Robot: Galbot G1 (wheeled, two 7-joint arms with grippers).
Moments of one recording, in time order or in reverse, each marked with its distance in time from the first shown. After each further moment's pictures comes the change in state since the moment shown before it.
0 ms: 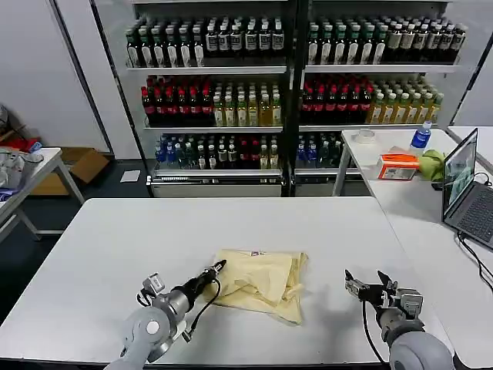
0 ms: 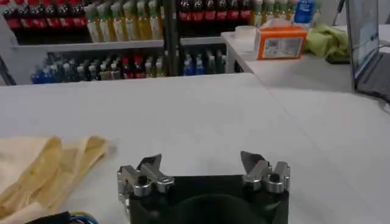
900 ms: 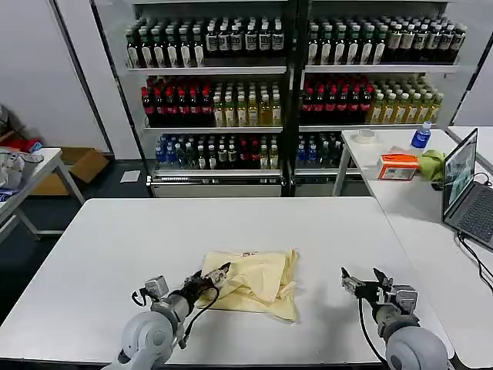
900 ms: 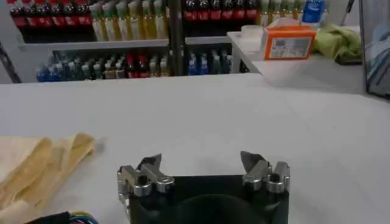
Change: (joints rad) left arm 0.016 0.052 0.066 -0.066 0.242 0.001 -0.057; right arm 0.039 -0.004 -0.032 -0.036 0.000 0.008 -0.012
